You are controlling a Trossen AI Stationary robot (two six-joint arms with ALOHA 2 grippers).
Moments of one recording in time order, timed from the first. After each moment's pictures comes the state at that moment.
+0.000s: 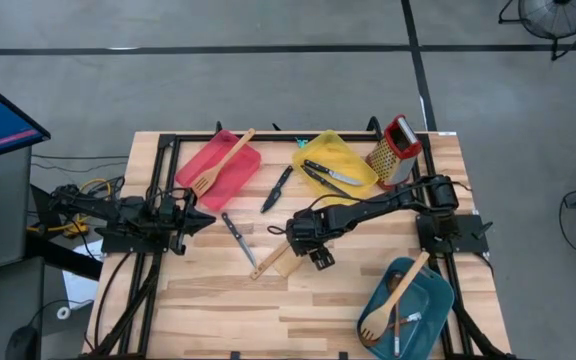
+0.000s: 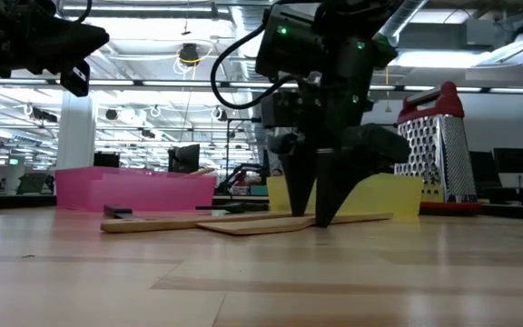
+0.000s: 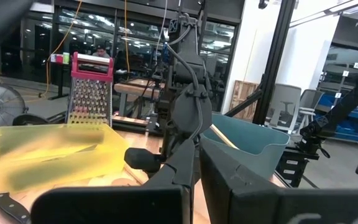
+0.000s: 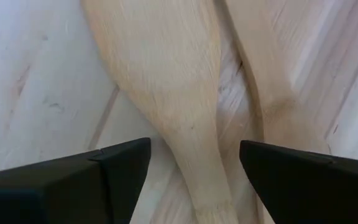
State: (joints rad) left arm -0.29 0.05 0.01 0.20 -0.29 -0.13; right arm 0.11 2.01 1.29 -0.57 0.03 -0.34
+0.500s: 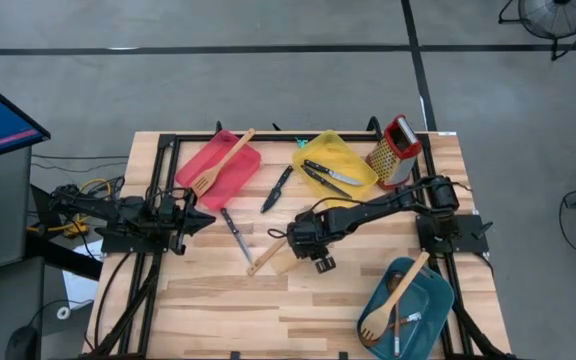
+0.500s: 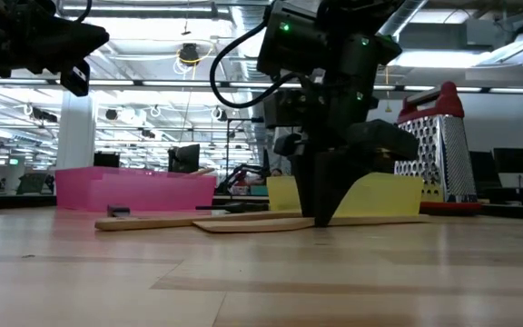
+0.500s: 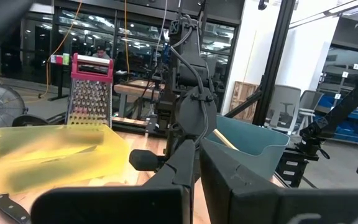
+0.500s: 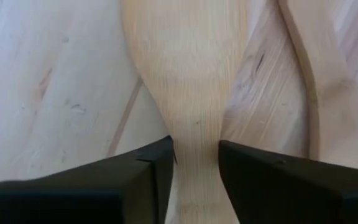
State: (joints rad) left arm -0.29 0.05 0.01 0.20 -0.29 -0.13; right arm 0.12 2.01 1.29 -0.59 0.03 -0.29
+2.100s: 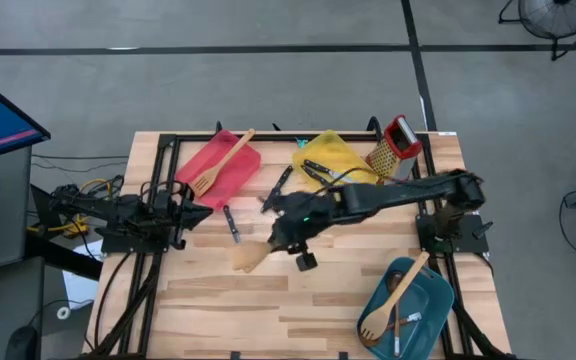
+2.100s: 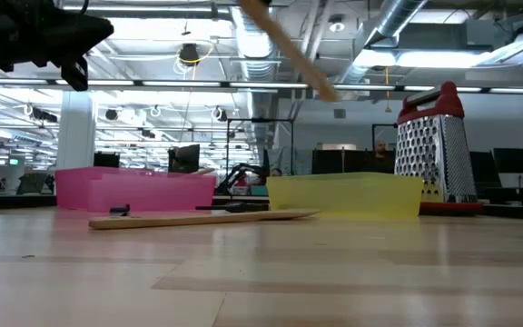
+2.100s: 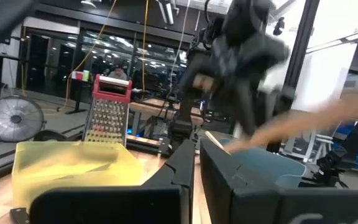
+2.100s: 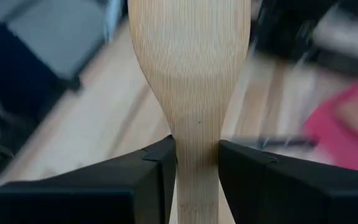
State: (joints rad) left arm -0.29 0.05 0.01 0.29 -0.37 -0.13; right arm 0.16 1.82 1.67 -0.55 -0.13 -0.19
